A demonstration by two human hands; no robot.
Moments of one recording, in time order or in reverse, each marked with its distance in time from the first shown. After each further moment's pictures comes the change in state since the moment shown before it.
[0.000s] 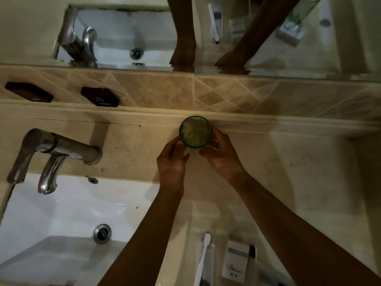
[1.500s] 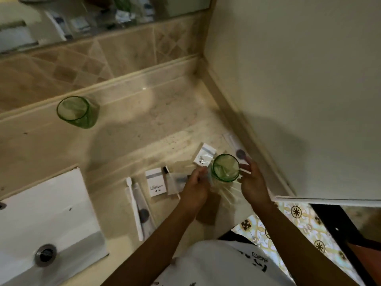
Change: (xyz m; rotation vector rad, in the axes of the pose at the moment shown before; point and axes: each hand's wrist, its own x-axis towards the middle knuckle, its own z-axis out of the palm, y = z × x) left_hand -0.309 -0.130 0.010 0.623 -0.916 -0.332; right_hand -0.380 0.158 -0.181 0.063 0.789 0.261
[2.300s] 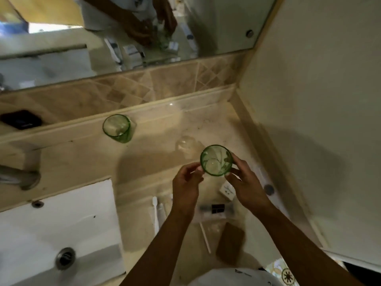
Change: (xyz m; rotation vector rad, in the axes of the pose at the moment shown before) left_hand 0.019 0.072 -0.078 -0.349 0.343 0.324; right_hand 0.031 -0.108 0.079 -0.005 -0.393 -0.290
